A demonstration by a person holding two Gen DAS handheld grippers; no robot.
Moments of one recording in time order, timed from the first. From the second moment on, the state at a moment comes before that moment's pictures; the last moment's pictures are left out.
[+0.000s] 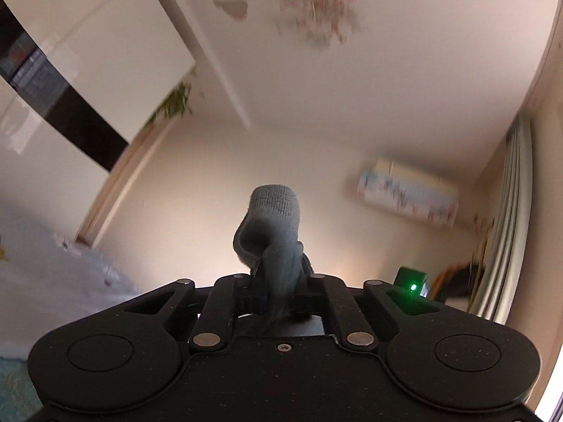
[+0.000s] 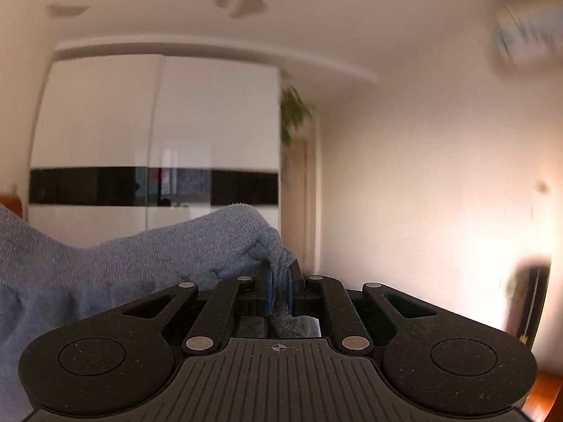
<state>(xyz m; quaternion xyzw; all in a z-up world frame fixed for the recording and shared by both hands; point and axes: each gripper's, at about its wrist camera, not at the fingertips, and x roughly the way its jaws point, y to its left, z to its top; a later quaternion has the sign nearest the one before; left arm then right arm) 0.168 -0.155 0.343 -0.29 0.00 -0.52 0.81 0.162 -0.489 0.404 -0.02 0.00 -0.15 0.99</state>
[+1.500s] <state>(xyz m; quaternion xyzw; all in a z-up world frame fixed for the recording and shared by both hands) 0.079 0.217 0.041 -0.35 0.28 0.02 0.89 0.148 -0.361 0.063 0.13 0.24 -0.02 0.96</state>
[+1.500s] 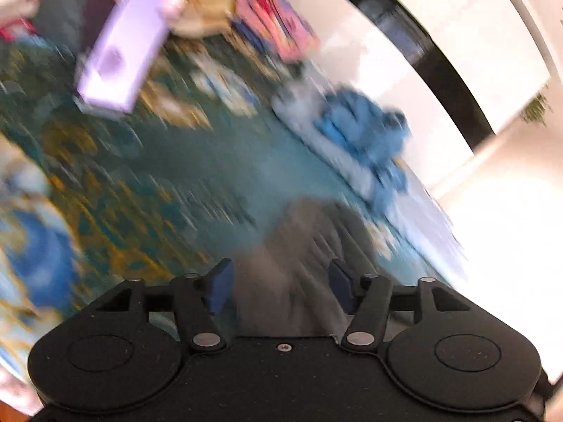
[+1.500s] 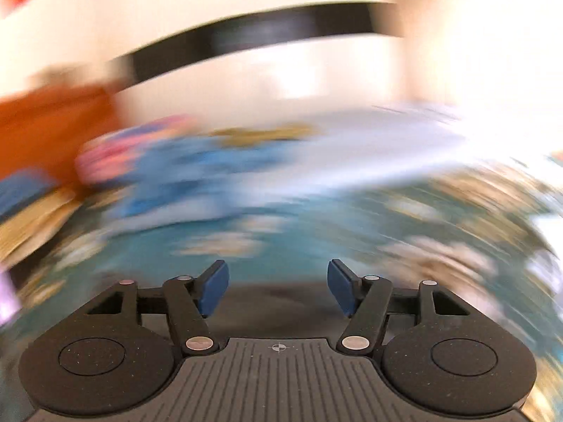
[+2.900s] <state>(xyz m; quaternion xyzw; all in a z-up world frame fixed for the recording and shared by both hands) 0.296 0.123 -0.020 -0.25 0.39 0.01 0.89 0.361 -0.437 0.037 0.01 0.34 -0.09 0.94</state>
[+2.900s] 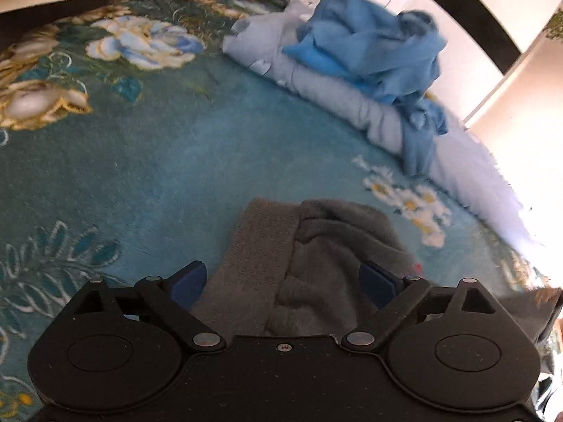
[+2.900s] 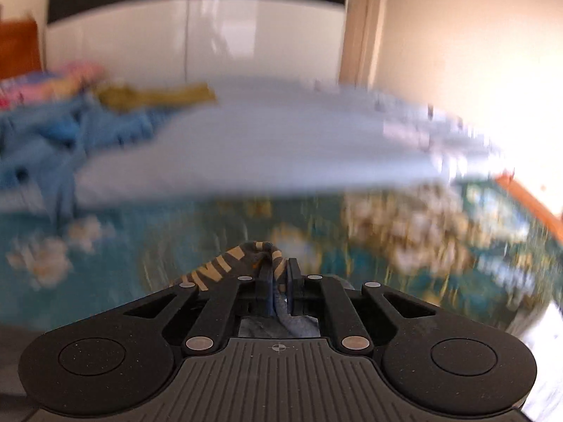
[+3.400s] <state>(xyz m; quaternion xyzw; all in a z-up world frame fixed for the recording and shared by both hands) 0.311 0.111 -0.022 -0.26 0.36 0.03 0.89 0.213 -0.427 0.006 0.11 0.30 -0.11 0.94</state>
